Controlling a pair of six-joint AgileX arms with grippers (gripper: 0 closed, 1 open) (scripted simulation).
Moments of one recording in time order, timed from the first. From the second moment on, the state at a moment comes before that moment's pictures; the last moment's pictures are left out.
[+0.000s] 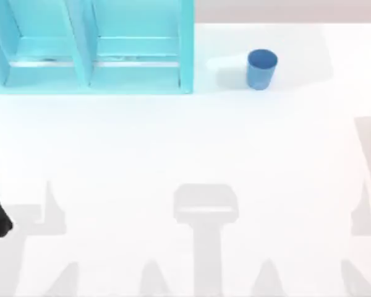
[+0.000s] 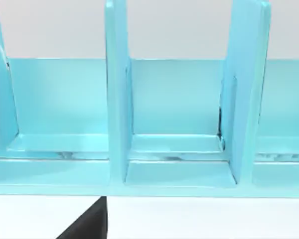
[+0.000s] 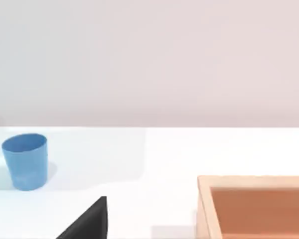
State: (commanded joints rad) left arm 0.00 0.00 0.00 0.00 0.00 0.00; right arm 0.00 0.00 0.00 0.00 0.00 0.00
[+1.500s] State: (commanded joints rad) left arm 0.00 0.00 0.00 0.00 0.00 0.00; right arm 0.14 1.66 1.57 -0.66 0.10 0.08
